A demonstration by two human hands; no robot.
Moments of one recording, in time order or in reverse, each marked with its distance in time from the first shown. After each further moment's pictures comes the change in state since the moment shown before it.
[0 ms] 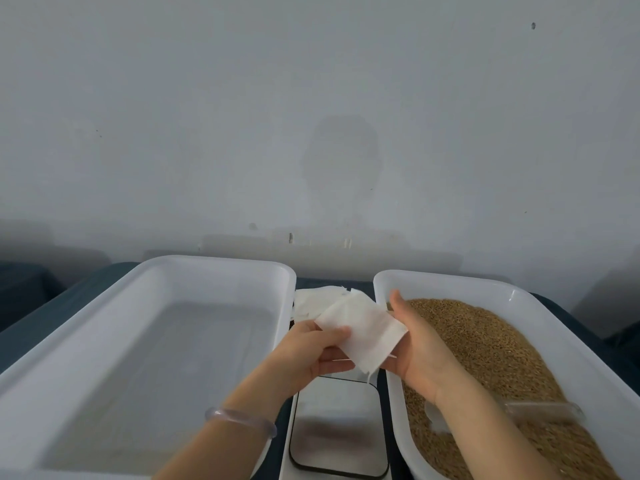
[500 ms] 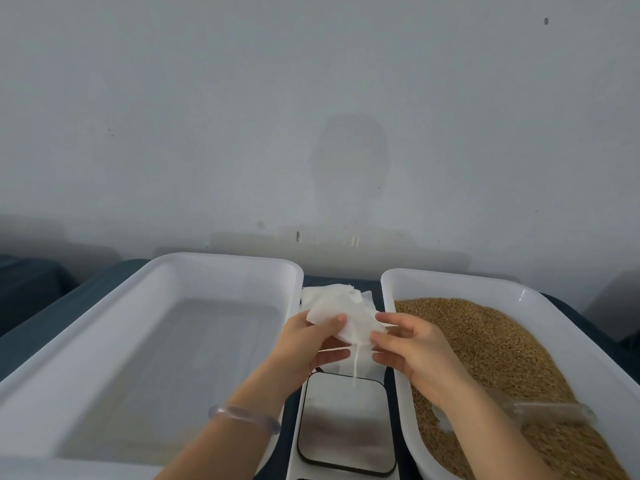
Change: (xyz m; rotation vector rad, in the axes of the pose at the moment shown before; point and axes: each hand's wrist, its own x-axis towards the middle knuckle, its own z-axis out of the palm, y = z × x) left_hand -0.005 0.000 -0.005 -0.017 0.163 0.113; right_hand -0.003 0.011 0.001 -0.129 0.108 -0.129
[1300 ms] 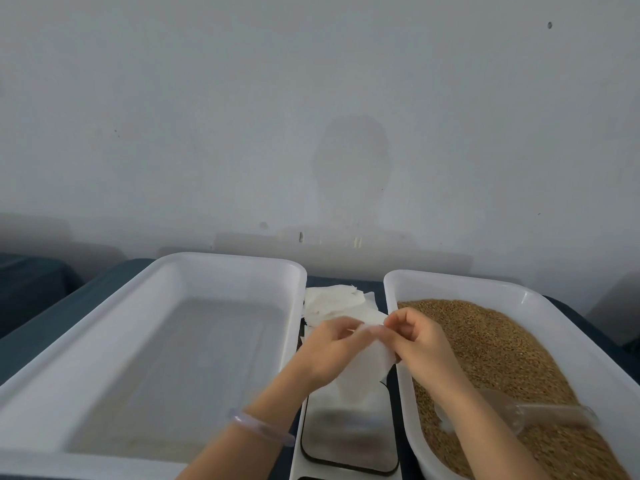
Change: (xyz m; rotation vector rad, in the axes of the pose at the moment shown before) left_hand -0.012 0.001 0.013 0.628 -0.182 0.234; right_hand -0.004 0.002 0.001 -0.381 0.056 -0.263
